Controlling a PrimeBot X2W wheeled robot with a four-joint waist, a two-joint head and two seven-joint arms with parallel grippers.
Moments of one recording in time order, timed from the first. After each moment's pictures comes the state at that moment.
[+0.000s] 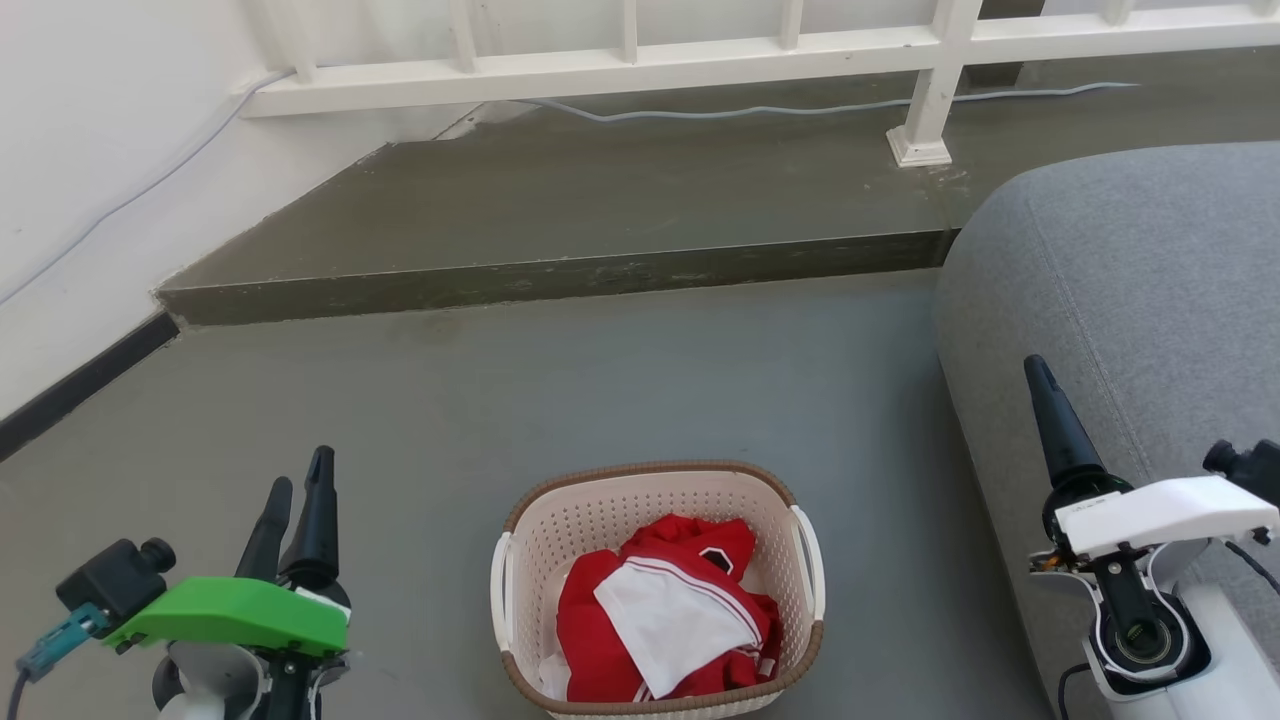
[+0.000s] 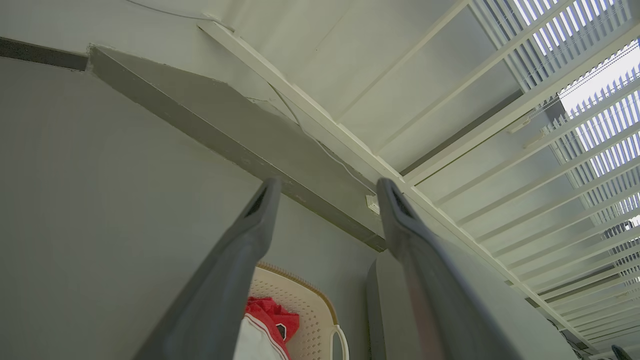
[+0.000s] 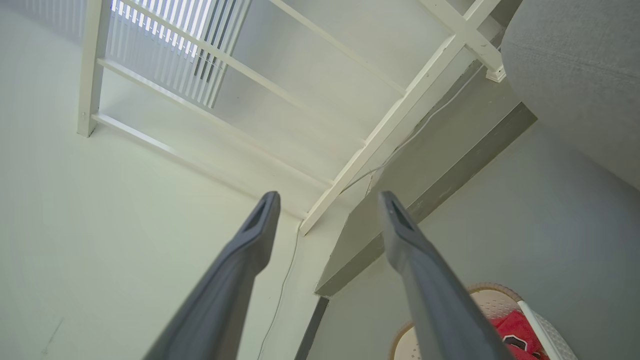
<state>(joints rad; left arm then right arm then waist) -0.06 0.07 -0.07 0.21 -0.97 -0.11 -0.08 -0.07 -0.14 0.12 0.21 1.15 0.11 -0.08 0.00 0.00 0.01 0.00</state>
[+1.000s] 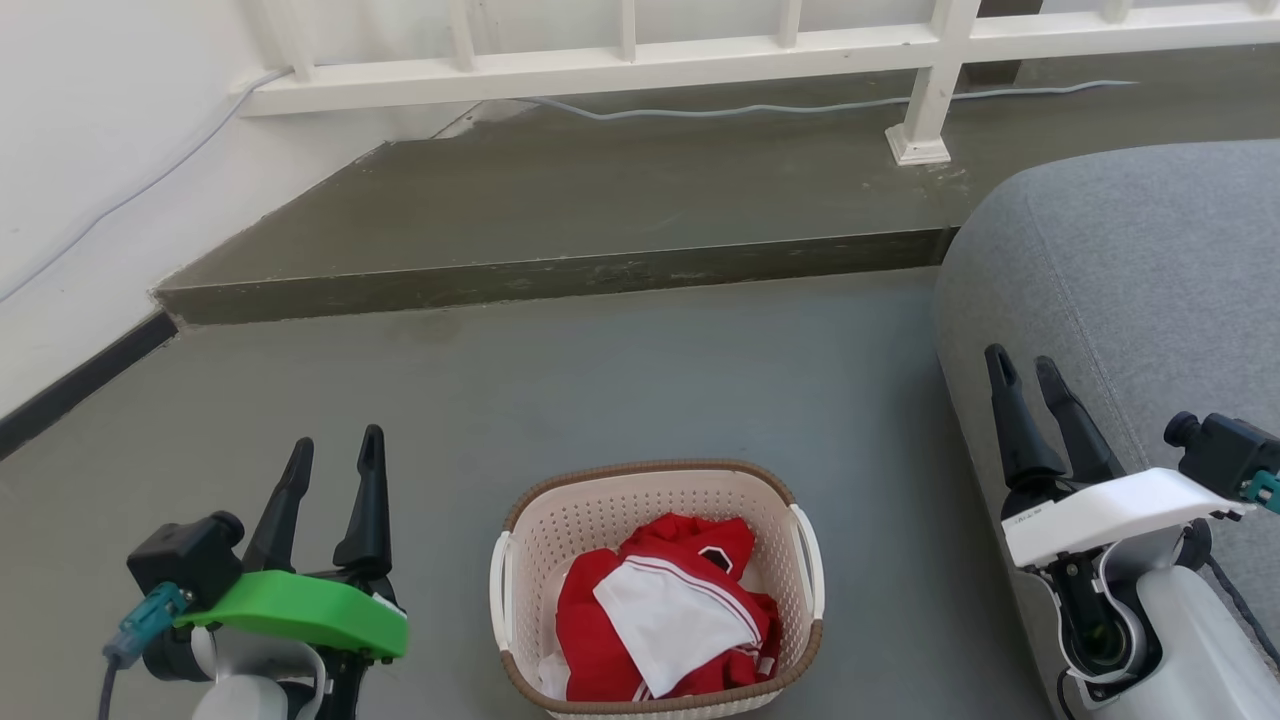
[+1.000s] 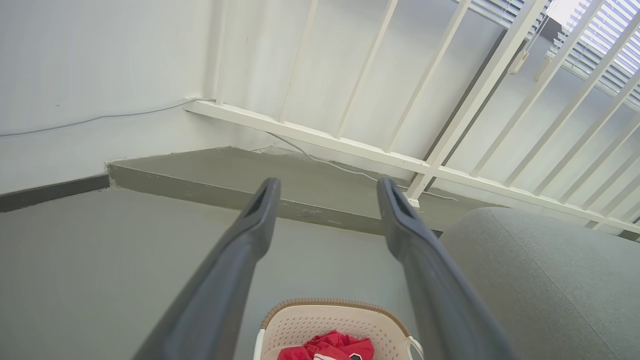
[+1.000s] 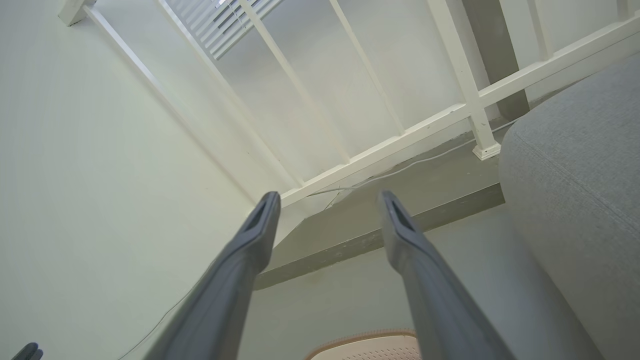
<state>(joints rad) -0.06 0.05 -0.13 0.15 -0.57 -0.09 -0.18 -0.09 -0.16 0.18 0.19 0.76 0.09 -0.18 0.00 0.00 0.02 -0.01</state>
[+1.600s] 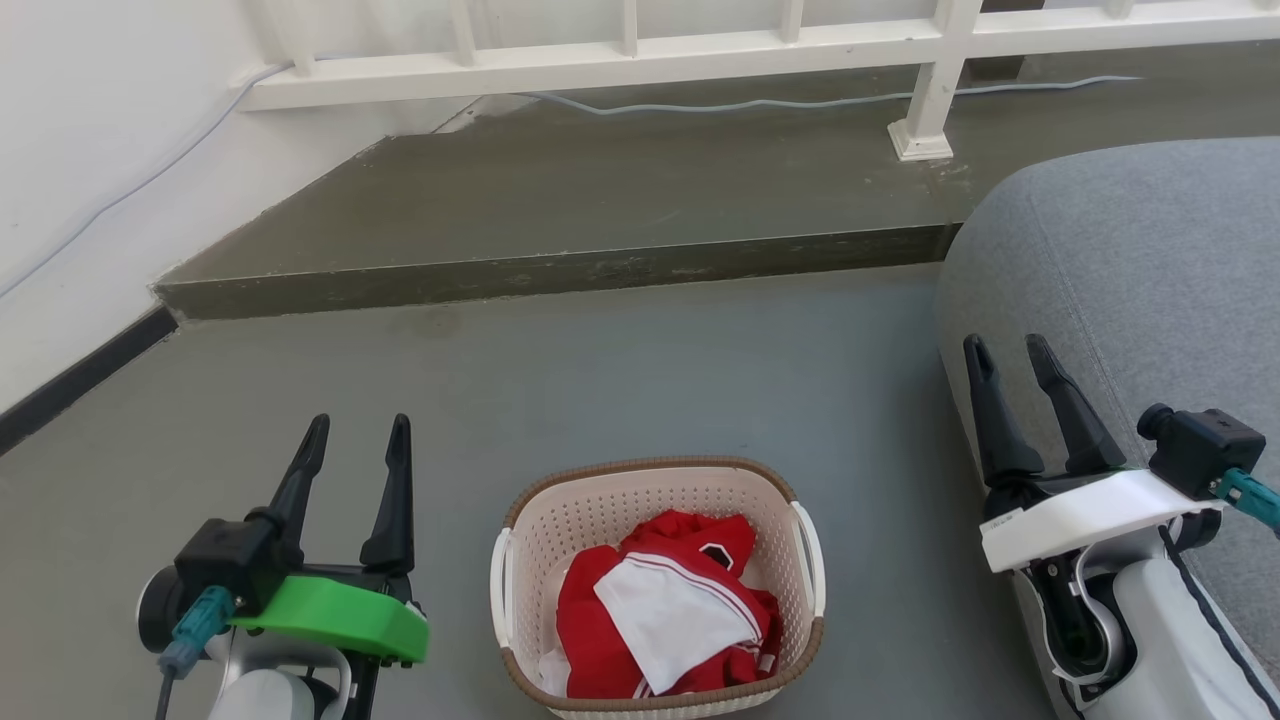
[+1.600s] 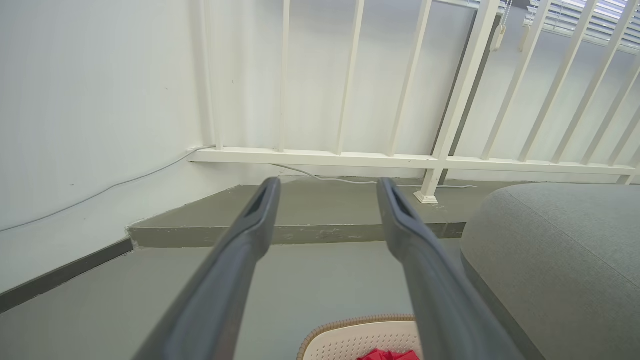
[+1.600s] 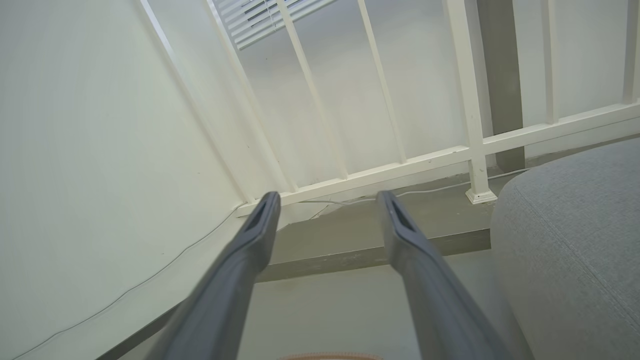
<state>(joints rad) -0.06 0.05 -0.16 0.12 -0.33 -0.09 -0.25 -0.10 -0.16 0.21 0.17 0.53 0.09 -0.24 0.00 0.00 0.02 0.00</state>
